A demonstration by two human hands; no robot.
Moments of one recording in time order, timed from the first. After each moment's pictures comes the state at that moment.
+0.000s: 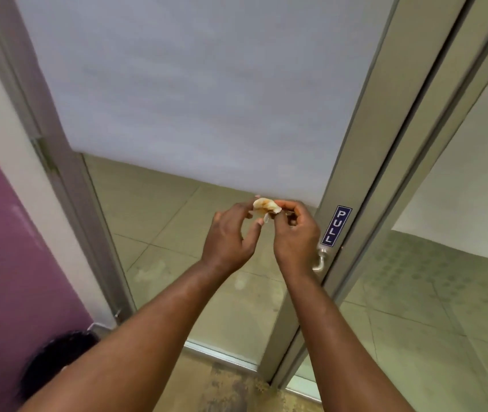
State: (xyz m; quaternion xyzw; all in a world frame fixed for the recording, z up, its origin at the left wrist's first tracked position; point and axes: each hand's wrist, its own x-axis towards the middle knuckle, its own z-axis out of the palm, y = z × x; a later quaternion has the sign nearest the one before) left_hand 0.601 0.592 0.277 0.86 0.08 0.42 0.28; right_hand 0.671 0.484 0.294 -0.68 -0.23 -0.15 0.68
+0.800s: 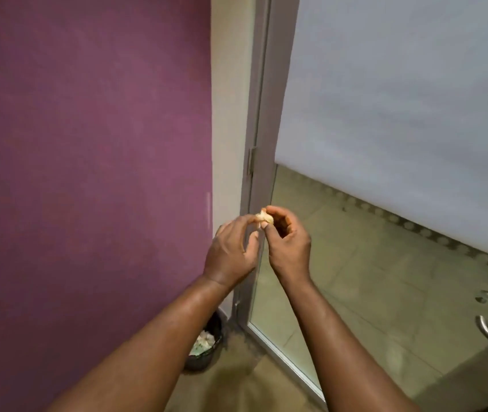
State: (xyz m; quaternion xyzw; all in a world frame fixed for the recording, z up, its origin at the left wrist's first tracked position) left_hand 0.292 0.807 0.263 0.80 0.31 0.47 0.19; right_hand 0.410 0.755 0.281 -0.55 -0.43 0.13 0.71
